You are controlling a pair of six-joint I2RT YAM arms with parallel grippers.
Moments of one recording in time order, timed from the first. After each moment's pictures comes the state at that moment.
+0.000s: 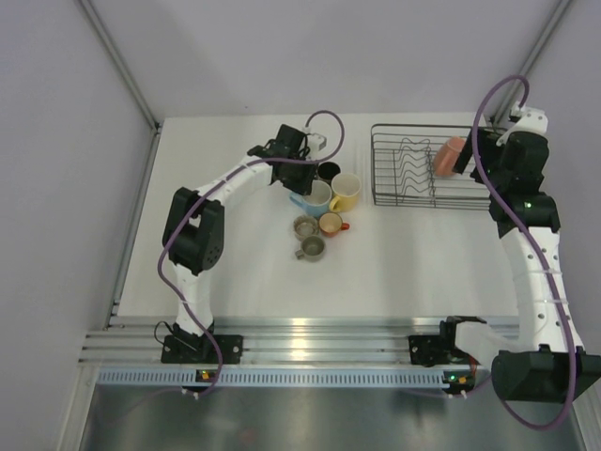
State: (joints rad) left arm -0.49 2.02 1.63 -0.54 0.19 0.02; right arm -0.05 1.06 1.19 -0.50 0.15 0.17
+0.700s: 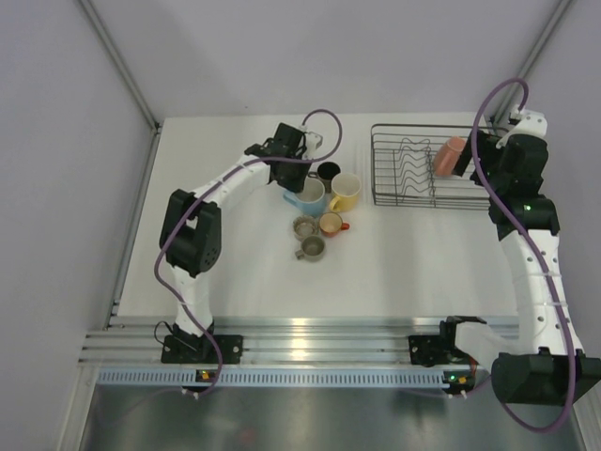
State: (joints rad) left arm -0.49 2.00 1.64 -0.57 0.11 0.04; right arm -0.05 1.04 1.17 -0.50 0.16 0.17
